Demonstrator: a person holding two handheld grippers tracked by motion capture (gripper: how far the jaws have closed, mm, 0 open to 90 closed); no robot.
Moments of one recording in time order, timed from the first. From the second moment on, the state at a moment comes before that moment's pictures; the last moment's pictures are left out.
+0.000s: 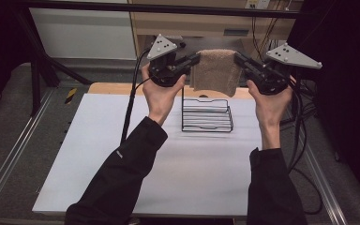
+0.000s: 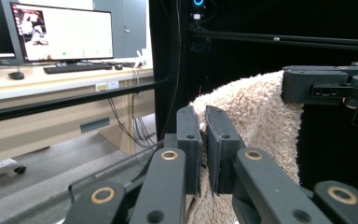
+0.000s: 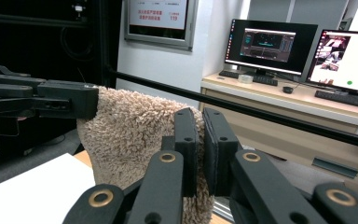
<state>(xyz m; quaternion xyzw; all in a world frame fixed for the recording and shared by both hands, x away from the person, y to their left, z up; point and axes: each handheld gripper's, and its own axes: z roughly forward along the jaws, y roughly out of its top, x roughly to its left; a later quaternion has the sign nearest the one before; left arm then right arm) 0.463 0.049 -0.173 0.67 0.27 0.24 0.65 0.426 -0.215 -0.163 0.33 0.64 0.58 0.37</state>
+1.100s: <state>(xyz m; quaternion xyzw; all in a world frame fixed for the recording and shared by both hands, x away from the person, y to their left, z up) 0.511 0.040 -0.173 0.68 0.28 0.25 0.63 0.494 -0.218 -0.168 0.35 0.64 0.58 0.37</state>
